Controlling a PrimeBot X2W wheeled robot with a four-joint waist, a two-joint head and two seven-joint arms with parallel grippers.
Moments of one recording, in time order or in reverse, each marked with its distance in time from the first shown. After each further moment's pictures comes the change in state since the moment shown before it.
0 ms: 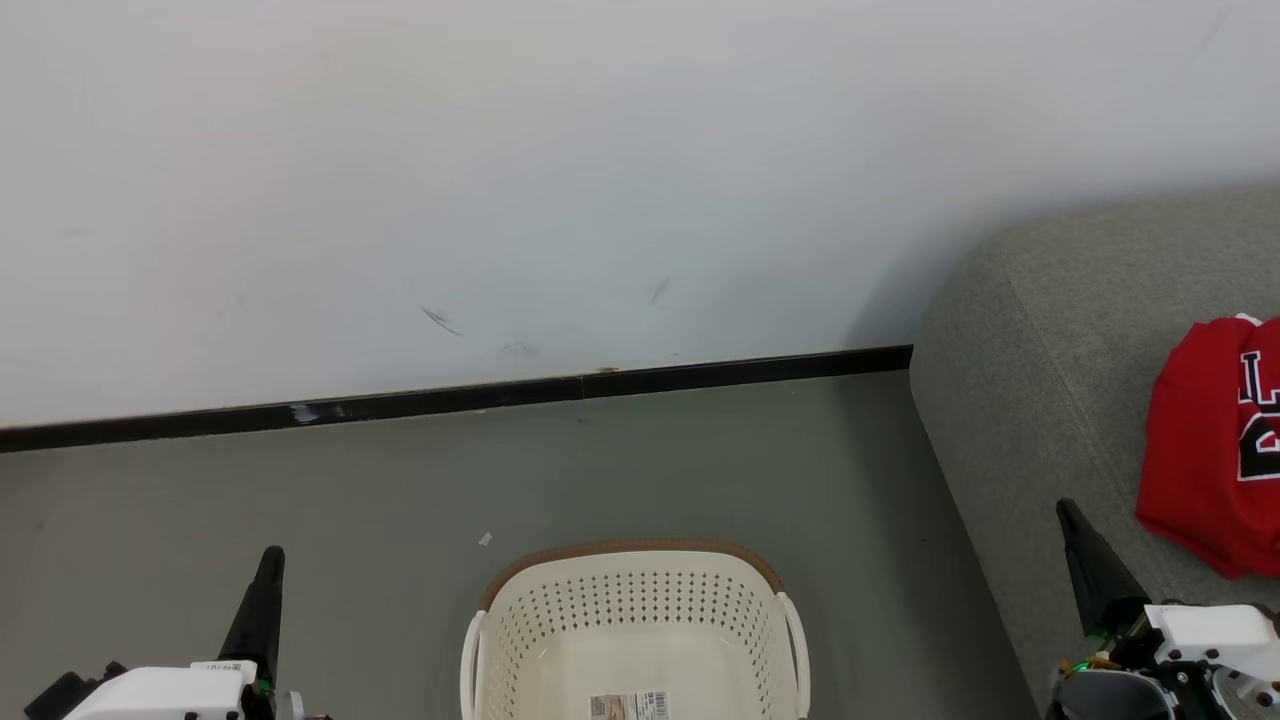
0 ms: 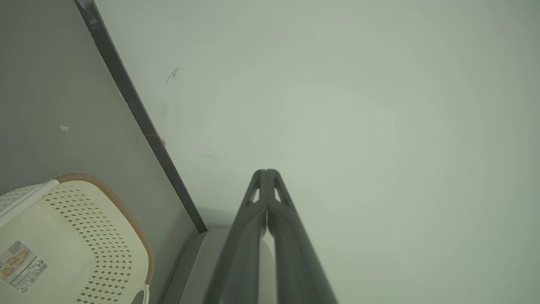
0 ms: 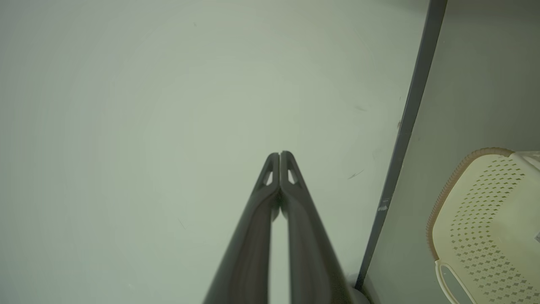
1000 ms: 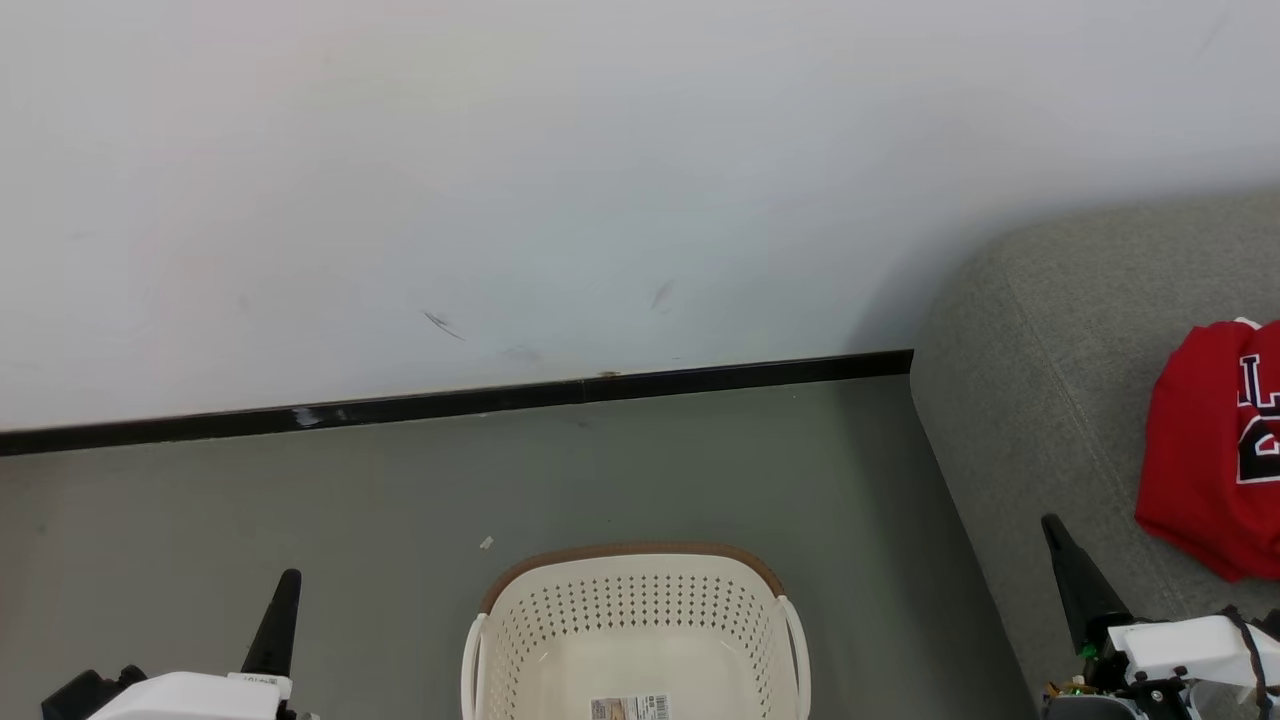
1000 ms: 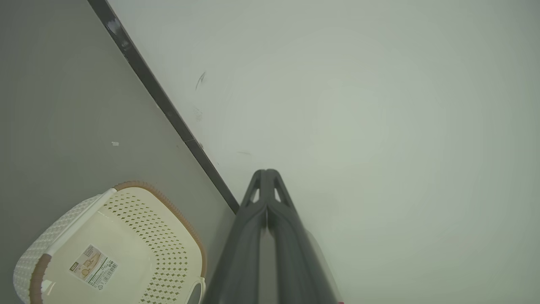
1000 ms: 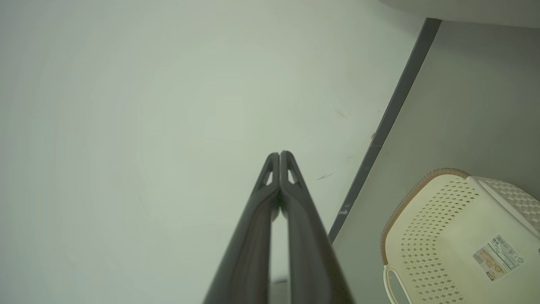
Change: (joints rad) left arm 0.017 0.011 -0.049 0.010 0.192 0.055 -0.044; right arm 0.039 0.015 0.016 -0.035 -0.237 0.000 -0.039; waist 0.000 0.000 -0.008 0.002
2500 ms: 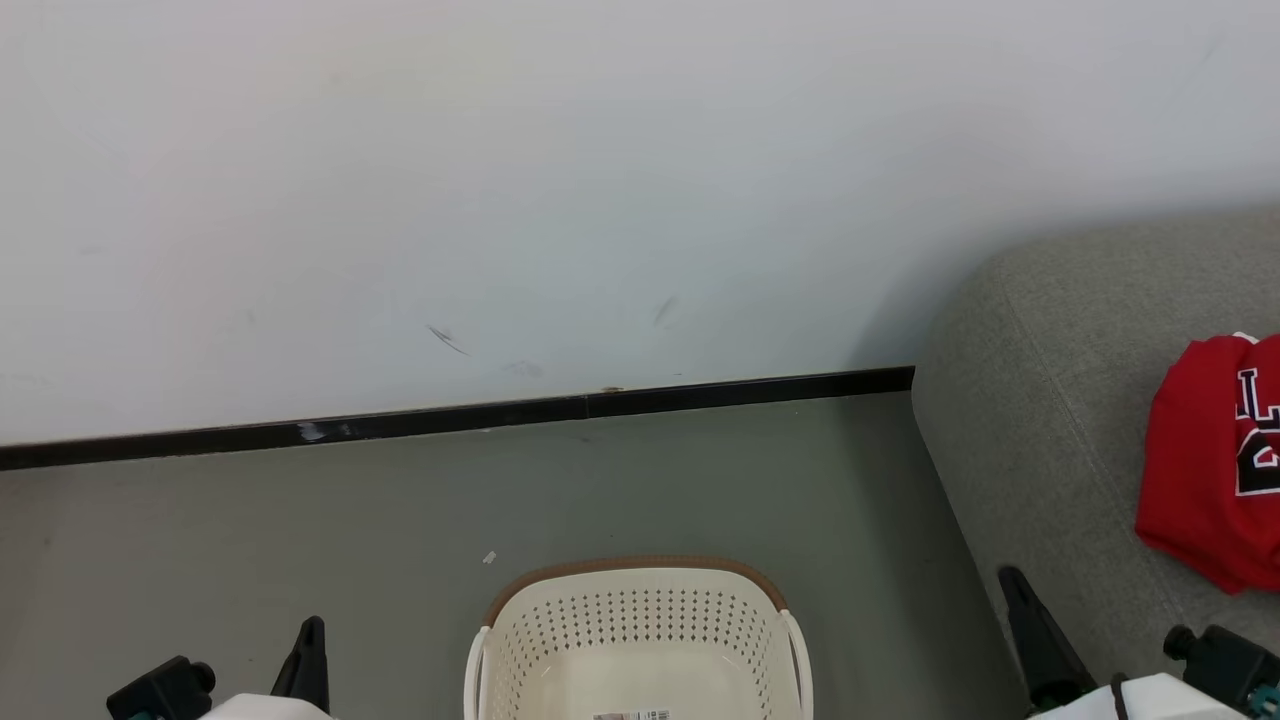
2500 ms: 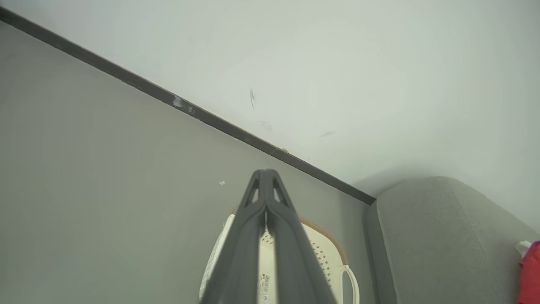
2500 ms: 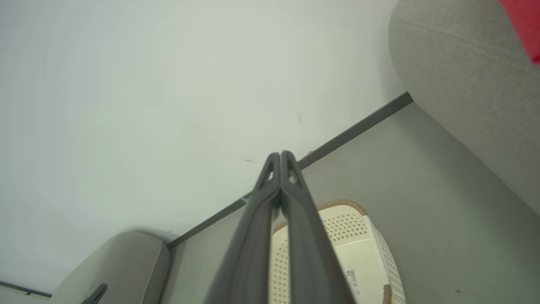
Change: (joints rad) left arm 0.039 0.035 -0.143 0.013 0.582 0.166 -0.142; right arm 0.130 0.048 0.034 -0.105 -0.724 0.000 -0.119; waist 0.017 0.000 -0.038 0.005
